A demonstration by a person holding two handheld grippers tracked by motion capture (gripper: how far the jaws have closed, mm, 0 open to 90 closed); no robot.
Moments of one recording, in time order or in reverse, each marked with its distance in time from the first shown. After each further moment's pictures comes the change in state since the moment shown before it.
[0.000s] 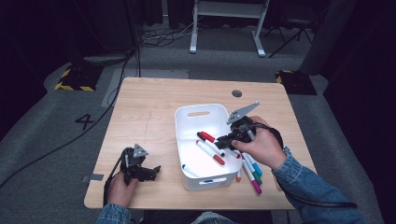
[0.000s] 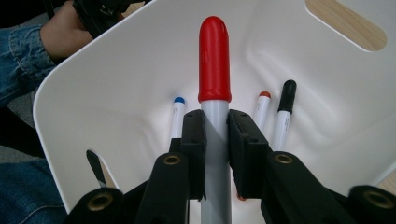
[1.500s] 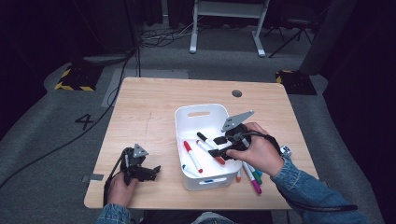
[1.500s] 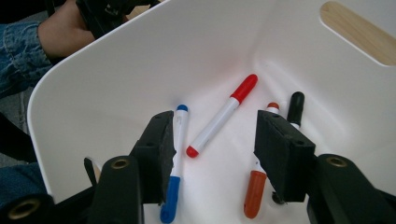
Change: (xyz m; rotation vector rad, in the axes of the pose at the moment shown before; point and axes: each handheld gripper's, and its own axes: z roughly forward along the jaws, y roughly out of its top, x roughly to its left) left arm 0.000 0.000 0.000 0.000 0.000 0.000; right arm 0.013 -0.006 0.015 -0.041 -0.021 -0.059
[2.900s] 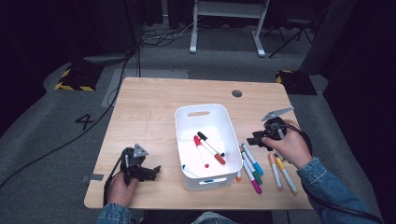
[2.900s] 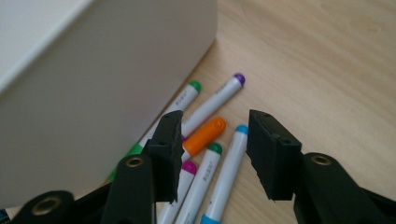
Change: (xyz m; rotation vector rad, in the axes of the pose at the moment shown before) left arm 0.000 0.000 0.000 0.000 0.000 0.000; right arm -0.090 -0.089 -0.038 0.039 -0.185 0.292
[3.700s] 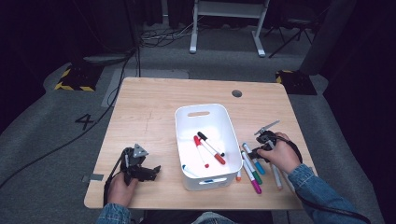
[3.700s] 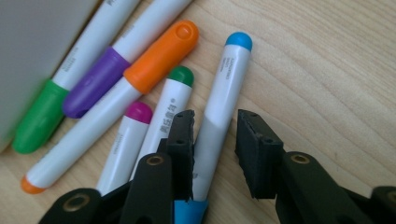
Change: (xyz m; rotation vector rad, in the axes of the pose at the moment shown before) left arm 0.000 0.000 0.000 0.000 0.000 0.000; right arm -0.021 -0.045 0.061 0.228 -0.019 0.057
